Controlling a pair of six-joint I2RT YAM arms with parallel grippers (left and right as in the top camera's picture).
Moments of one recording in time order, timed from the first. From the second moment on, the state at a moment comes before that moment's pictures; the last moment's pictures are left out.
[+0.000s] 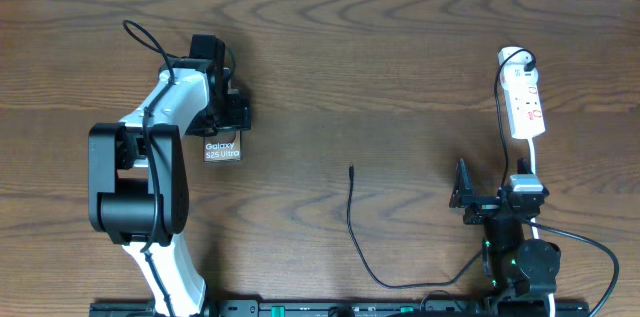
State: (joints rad) left arm -0.05 2.01 1.32 -0.78 0.00 -0.15; right arm 0.04 0.01 0.01 -0.07 0.01 0.04
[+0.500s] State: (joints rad) left arm -0.05 2.01 1.32 -0.78 0.00 -0.15; right arm 0.04 0.01 0.01 -0.07 0.01 0.04
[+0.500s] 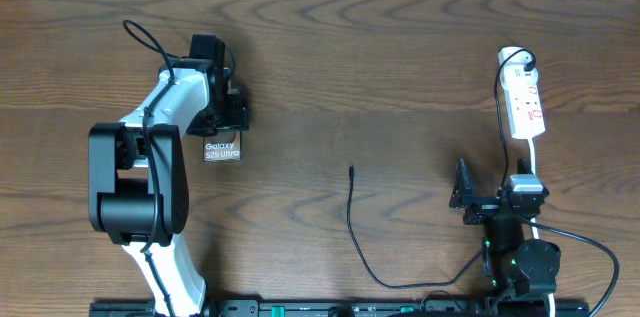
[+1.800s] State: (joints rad) left arm -0.05 2.01 1.32 -0.78 0.00 -0.15; right arm 0.04 0.01 0.01 -0.07 0.01 0.04
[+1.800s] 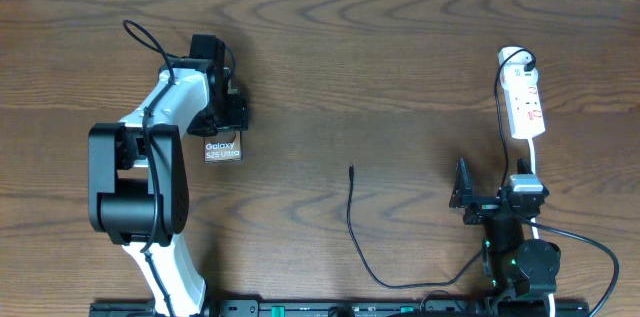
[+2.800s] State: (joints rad) left arm -0.05 2.01 1.32 -0.78 0.00 -0.15; right arm 0.04 0.01 0.01 -0.07 0.01 0.04
